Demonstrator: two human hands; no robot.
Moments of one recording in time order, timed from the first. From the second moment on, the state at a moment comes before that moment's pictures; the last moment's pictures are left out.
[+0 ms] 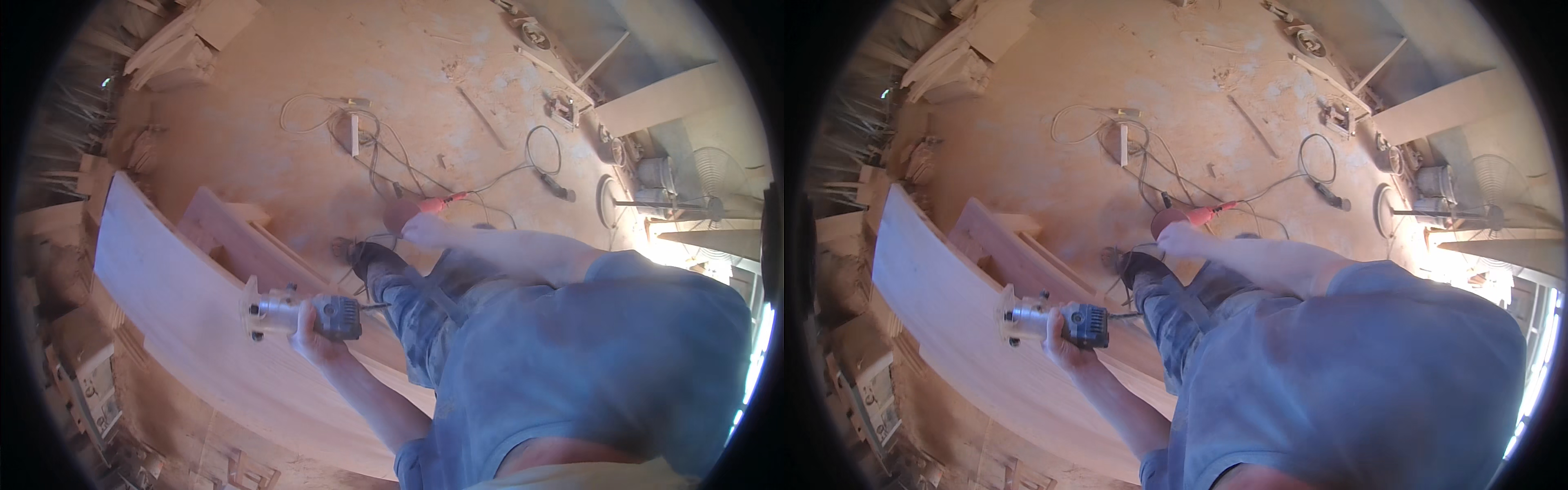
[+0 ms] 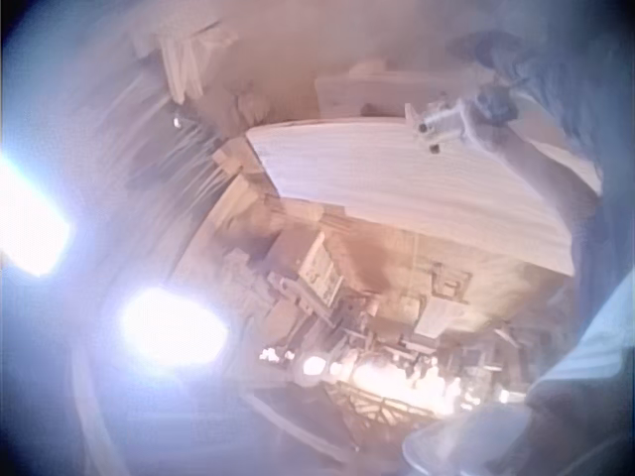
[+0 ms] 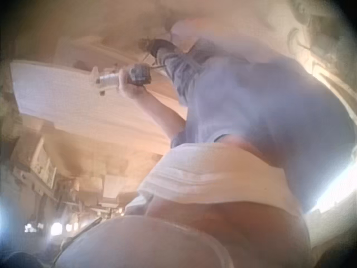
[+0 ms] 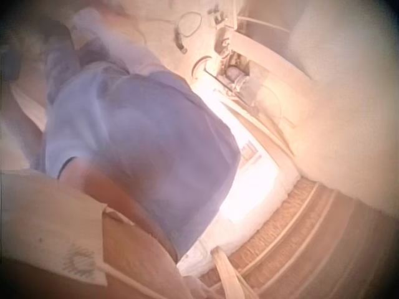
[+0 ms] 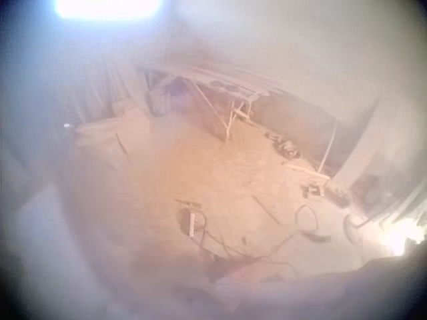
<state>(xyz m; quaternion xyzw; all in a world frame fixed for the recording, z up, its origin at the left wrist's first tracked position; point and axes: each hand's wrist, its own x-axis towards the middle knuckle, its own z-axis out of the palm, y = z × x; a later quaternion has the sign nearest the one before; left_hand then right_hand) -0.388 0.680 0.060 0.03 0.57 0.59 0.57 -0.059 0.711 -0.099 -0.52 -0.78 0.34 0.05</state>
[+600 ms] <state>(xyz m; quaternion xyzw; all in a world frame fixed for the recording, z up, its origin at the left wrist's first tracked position) -0.273 0.926 -0.134 -0.01 0.62 0.52 0.59 0.105 0.990 -0.381 -0.55 -0.78 0.26 -0.13</state>
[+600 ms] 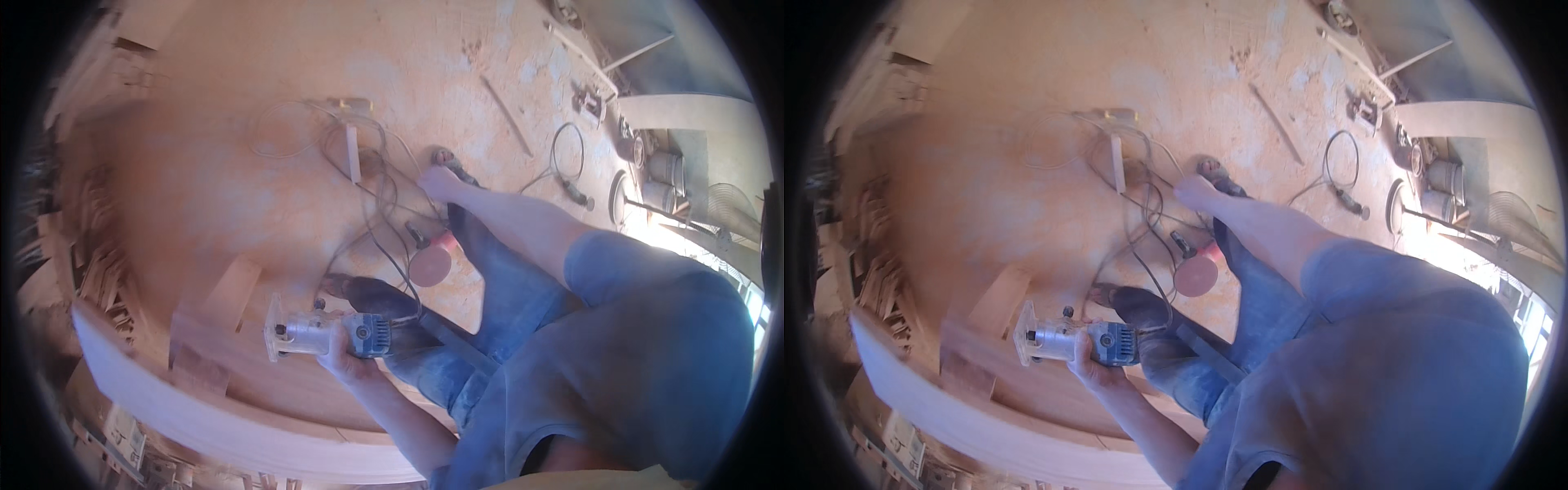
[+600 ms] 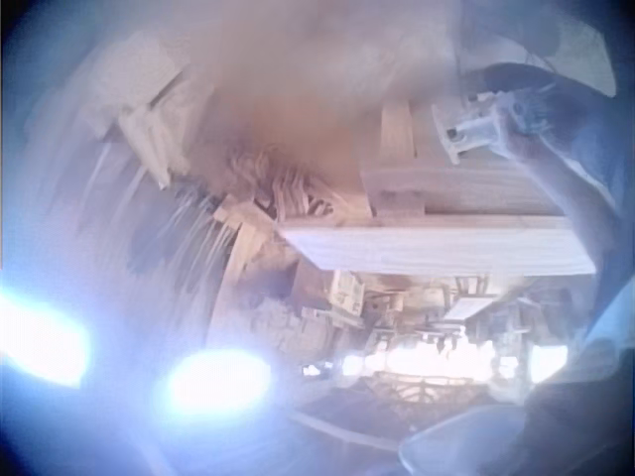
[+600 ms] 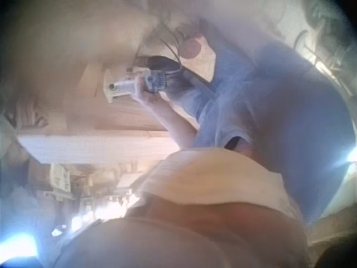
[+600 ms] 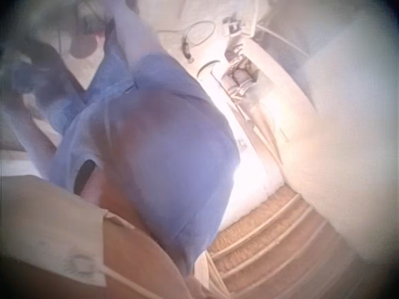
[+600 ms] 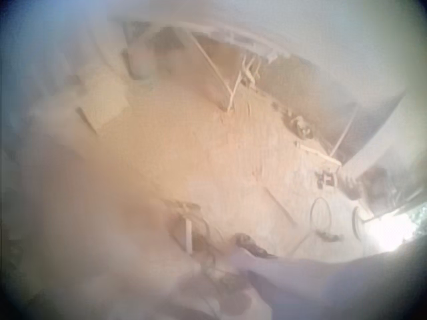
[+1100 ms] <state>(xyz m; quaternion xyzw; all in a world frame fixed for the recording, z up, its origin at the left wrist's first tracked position) -0.222 0.937 -0.362 -0.16 0.59 0.46 0.65 0.068 1.114 -0.675 -0.67 -0.58 0.46 -0.07</state>
